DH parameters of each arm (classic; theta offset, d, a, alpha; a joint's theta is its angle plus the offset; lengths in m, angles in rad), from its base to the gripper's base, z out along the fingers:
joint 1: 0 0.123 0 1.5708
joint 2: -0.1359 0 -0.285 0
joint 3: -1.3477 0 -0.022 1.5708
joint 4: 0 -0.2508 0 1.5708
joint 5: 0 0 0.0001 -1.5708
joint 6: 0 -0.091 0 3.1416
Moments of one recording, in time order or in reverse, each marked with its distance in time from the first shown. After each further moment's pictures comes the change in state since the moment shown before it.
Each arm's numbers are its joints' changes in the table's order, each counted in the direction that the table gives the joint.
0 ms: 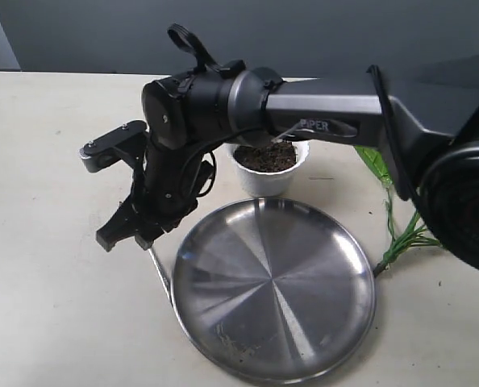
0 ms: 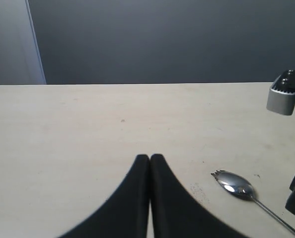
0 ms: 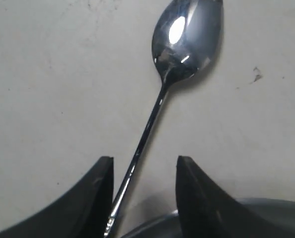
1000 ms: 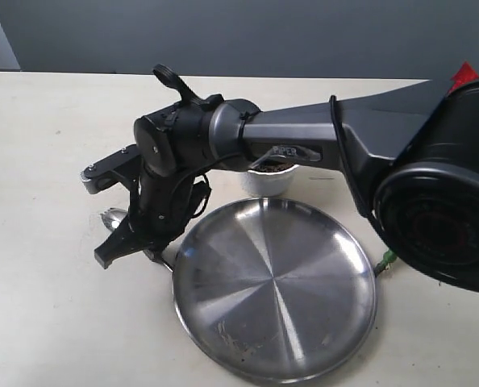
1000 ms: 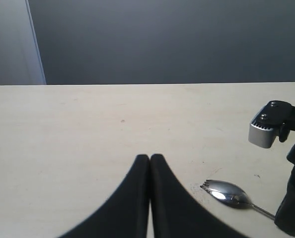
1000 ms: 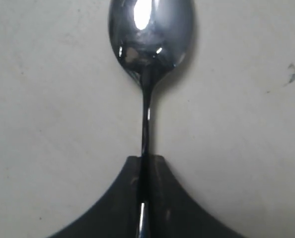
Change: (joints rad) left arm 0.000 0.000 0.000 0.000 0.000 0.000; right arm 0.026 -0.087 0.014 0.014 -0.032 -0.054
